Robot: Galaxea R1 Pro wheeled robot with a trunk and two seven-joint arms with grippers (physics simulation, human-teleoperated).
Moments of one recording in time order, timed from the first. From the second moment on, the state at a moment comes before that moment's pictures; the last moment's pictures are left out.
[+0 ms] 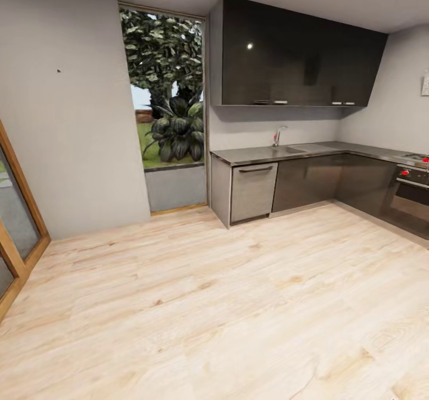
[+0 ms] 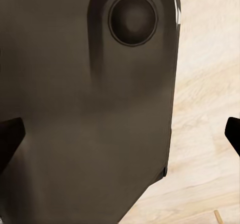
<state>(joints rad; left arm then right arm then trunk) -0.01 -0.03 0.00 -0.02 0.00 -0.06 0.00 0.00 0.00 -0.01 0.00 0.00 0.00 0.00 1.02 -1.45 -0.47</state>
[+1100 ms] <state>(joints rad) -0.02 -0.03 -0.03 -0.27 -0.08 -0.07 0.00 0.00 -0.05 -0.01 -0.06 0.00 0.00 0.00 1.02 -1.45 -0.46</state>
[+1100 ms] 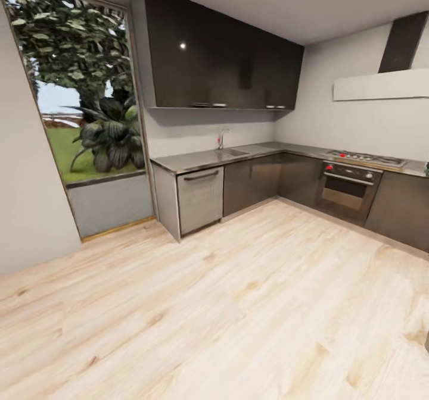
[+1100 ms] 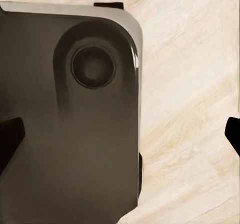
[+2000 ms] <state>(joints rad) -0.14 -0.10 -0.23 -0.68 -0.09 0.16 0.01 -0.04 -0.08 -0.08 -0.40 0.00 0.00 0.01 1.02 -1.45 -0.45</state>
